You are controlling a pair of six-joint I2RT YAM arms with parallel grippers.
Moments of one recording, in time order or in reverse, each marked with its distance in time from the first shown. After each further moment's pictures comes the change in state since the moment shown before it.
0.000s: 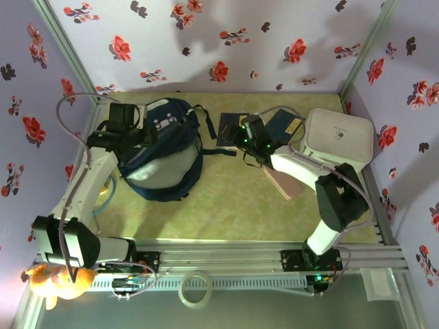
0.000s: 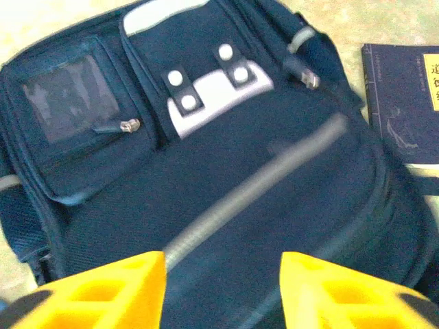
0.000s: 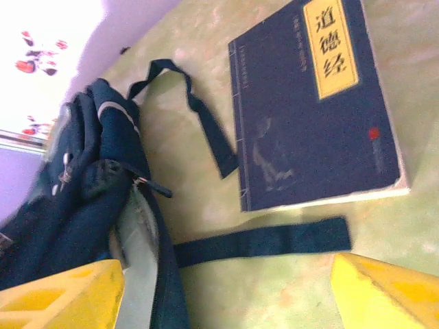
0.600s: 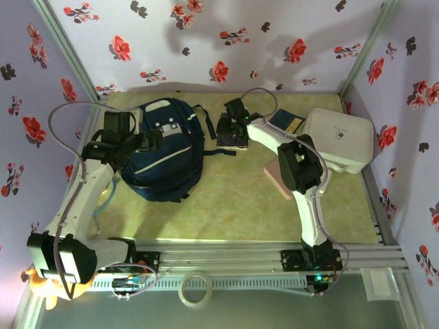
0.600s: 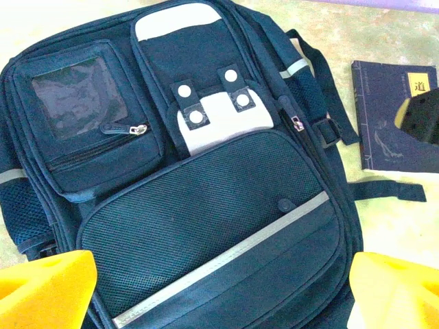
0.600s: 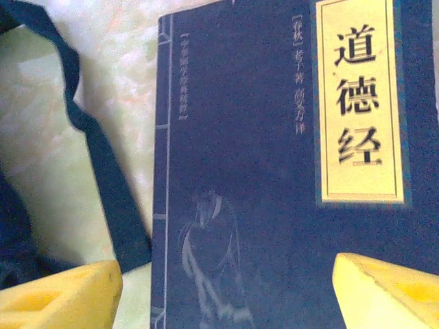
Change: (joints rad) left arm 0.002 -0.099 -0.093 0.051 0.005 -0.032; right arm -0.069 0.554 0.622 -0.343 -0.013 -0.249
